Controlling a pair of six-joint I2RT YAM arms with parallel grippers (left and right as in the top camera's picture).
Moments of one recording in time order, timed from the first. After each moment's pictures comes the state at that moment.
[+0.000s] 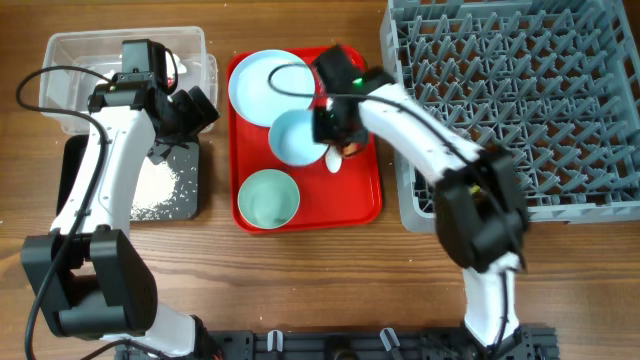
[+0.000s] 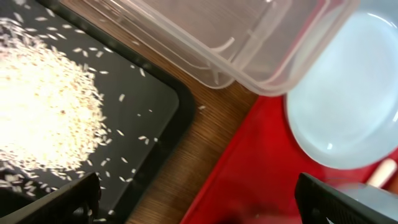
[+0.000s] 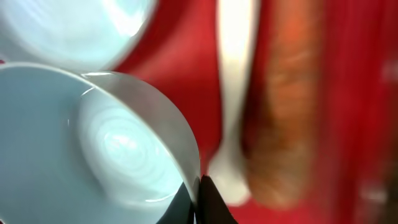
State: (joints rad) left arm 0.05 1.72 1.38 -0.91 0.01 -0.59; right arm 0.51 2.10 1.73 -0.90 -0.14 0.54
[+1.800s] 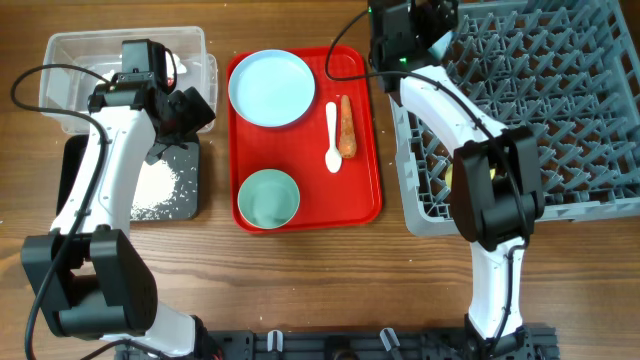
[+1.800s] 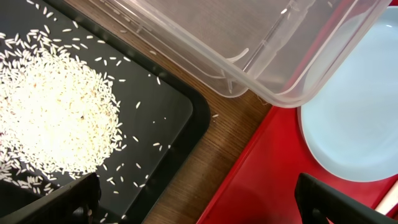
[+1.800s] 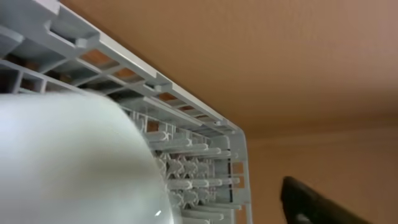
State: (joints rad) left arm 0.05 1.72 1.38 -0.91 -0.04 -0.59; right arm 0.34 2.23 1.74 -0.07 0.96 -0.76
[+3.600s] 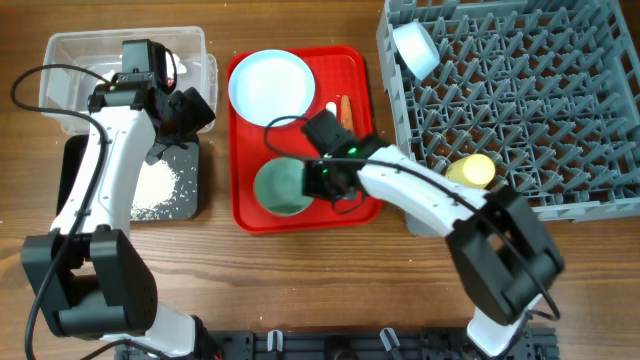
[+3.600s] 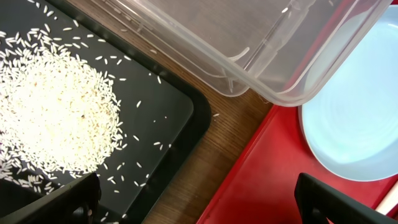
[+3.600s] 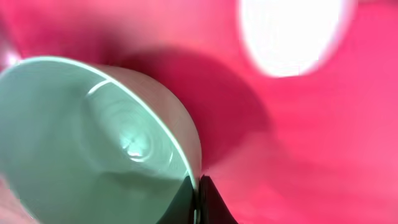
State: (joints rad) left arm 0.05 1.72 1.38 -0.91 -0.04 -0.59; right arm 0.67 1.88 1.26 -0.64 -0.18 0.79
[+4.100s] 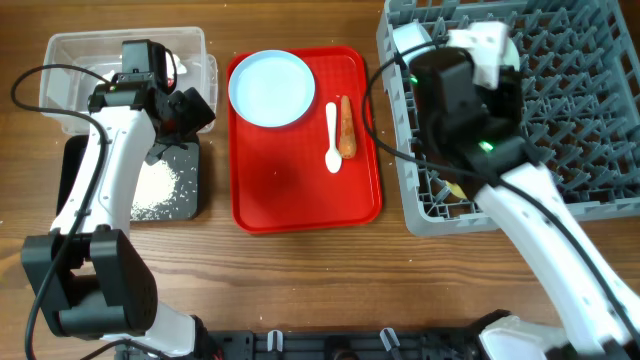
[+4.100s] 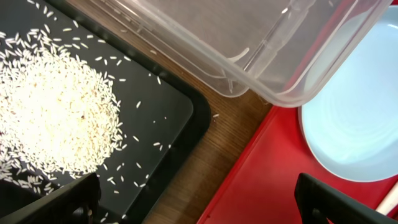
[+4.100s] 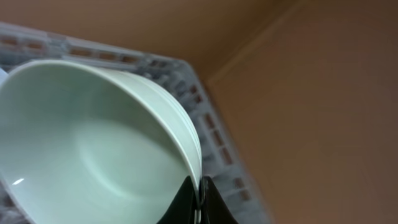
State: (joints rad) left arm 0.05 1.72 1.38 -0.91 -0.04 -0.59; right arm 0.46 1.46 1.36 -0.66 1.13 -0.08
